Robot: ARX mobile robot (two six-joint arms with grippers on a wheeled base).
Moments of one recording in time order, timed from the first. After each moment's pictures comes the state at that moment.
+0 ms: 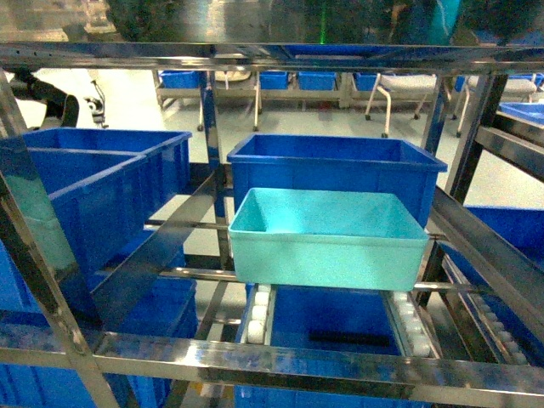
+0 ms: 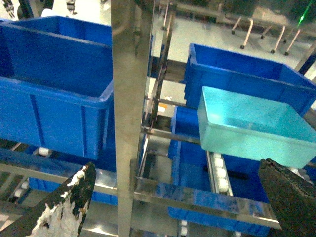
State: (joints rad) left arm -0.20 0.66 0.34 0.01 -0.24 -0.23; right arm -0.07 0.54 0.22 0.43 -0.04 -0.11
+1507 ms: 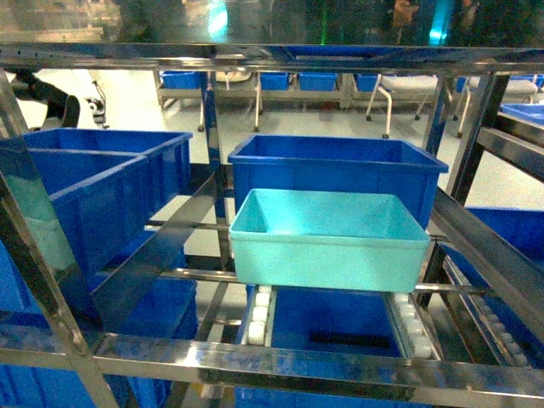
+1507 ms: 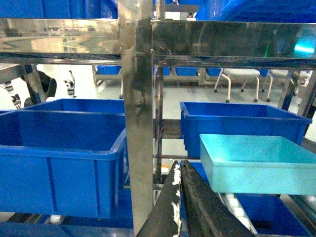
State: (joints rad) left arm 0.00 0.15 0.01 0.14 0.00 -0.01; right arm 0.00 0.00 0.01 -0.01 0.00 -0.01
